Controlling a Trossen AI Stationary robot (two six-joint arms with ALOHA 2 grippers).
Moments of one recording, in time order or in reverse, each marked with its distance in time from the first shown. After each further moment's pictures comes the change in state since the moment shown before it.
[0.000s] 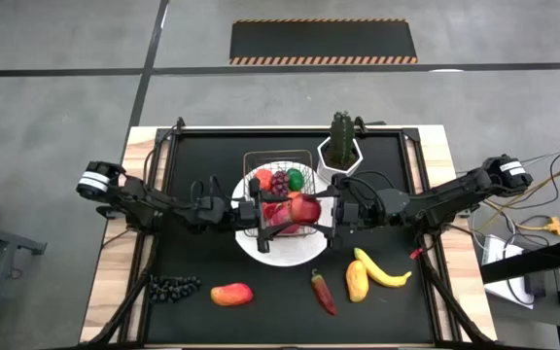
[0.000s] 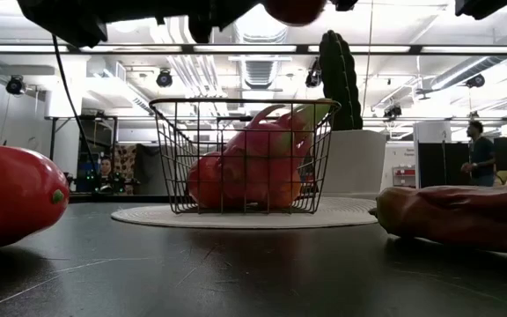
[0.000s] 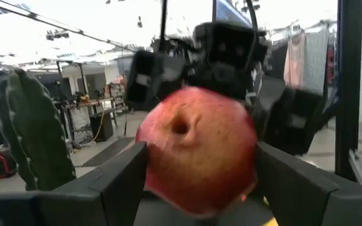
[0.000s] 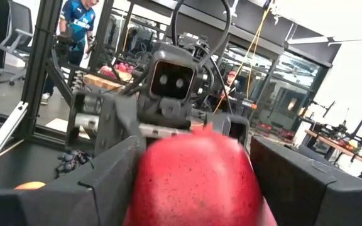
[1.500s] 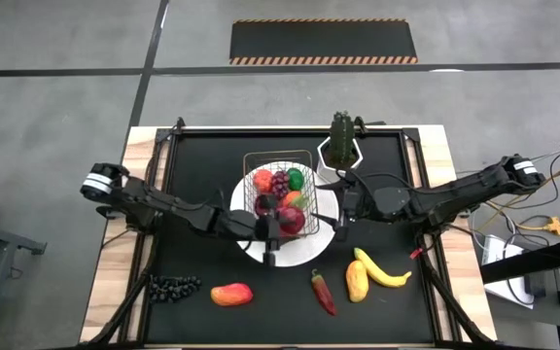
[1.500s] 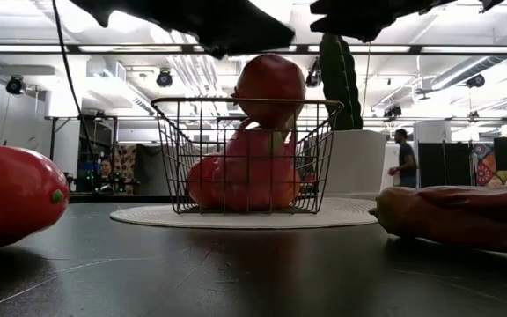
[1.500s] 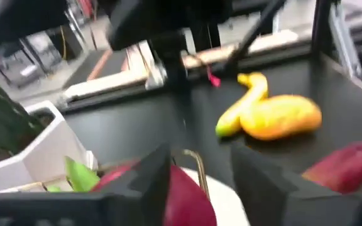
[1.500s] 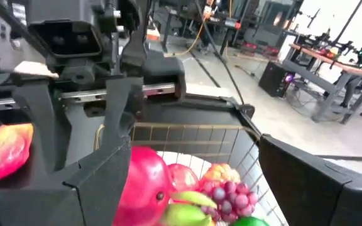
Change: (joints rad) left arm -0.035 0.032 0.193 -0.668 0.018 0.003; right arm -0.001 -0.159 -0.001 -0.468 0.173 0.225
